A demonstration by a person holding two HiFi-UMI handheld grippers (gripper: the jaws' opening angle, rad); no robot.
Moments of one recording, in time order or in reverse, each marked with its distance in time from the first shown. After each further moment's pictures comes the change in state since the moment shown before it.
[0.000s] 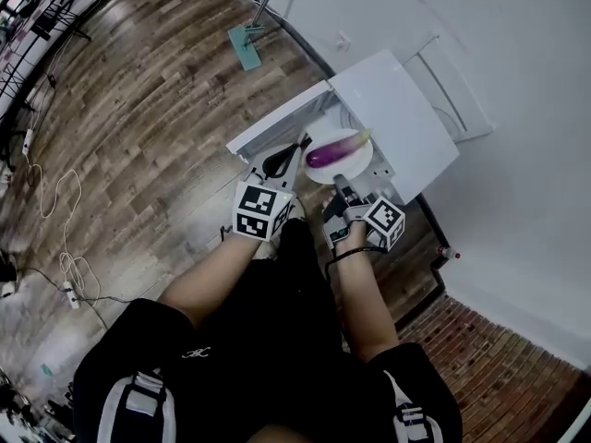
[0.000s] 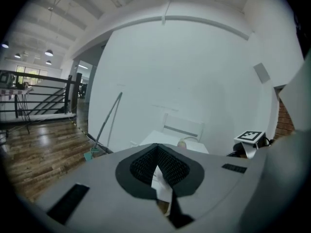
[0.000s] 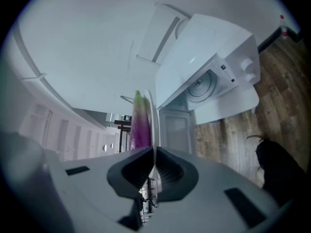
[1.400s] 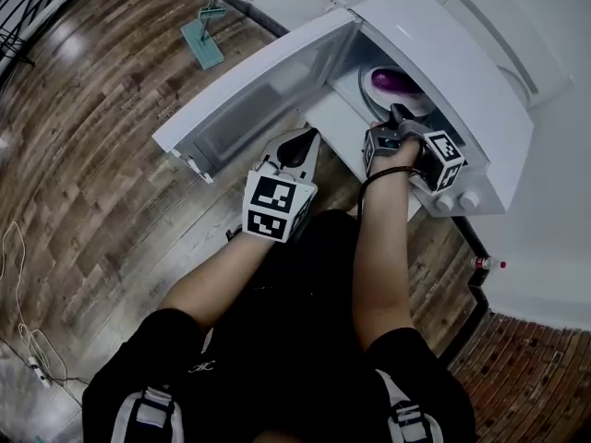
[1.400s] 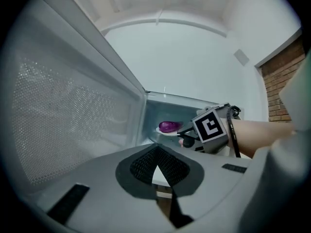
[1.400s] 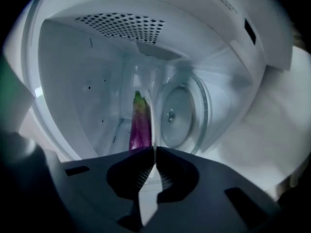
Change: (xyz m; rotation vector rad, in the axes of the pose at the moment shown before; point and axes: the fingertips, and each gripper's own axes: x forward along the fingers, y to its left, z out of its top) left arm 0.184 0.067 -0.264 0.064 -0.157 -0.159; right arm 0.177 -0.196 0.192 0.141 -0.571 0.075
